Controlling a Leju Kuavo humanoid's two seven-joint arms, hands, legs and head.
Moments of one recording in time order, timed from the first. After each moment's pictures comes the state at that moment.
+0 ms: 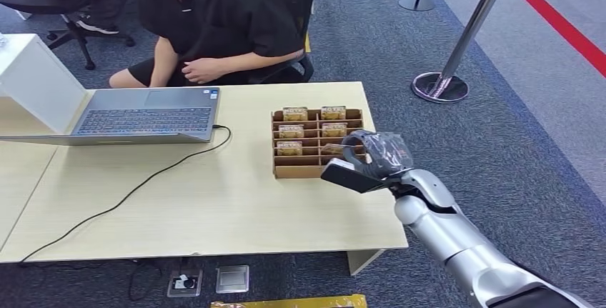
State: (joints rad) left arm -0.09 -0.08 0.32 -0.22 -1.04 0.09 -0.03; right arm -0.43 -0.06 0.39 -1.03 0.84 -0.41 -0.27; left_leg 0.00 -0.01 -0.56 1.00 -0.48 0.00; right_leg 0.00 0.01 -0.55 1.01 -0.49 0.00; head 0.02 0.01
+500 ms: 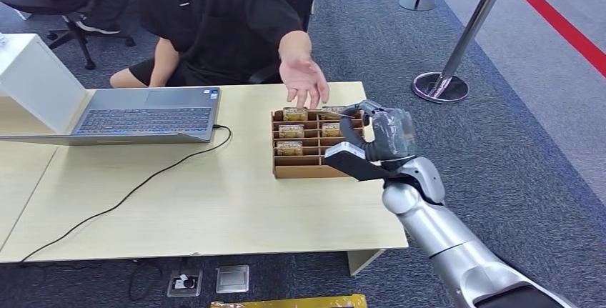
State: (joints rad) left arm -0.10 -0.08 0.32 -0.22 -1.07 0.10 -0.03; right arm -0.44 0.02 0.36 -1.16 0.73 -0.58 -0.39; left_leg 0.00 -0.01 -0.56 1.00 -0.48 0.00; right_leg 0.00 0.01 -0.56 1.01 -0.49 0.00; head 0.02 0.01
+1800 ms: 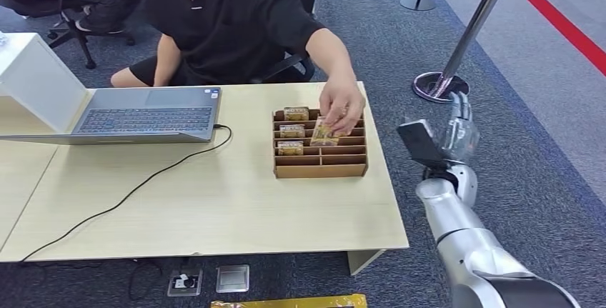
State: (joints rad) left arm -0.08 -0.09 0.37 -0.22 -1.12 0.10 -0.01; right arm -0.52 0.07 -0.15 -0.77 0.72 -0.69 -0.43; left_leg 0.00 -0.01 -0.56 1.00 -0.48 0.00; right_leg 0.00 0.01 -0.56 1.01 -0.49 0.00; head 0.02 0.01
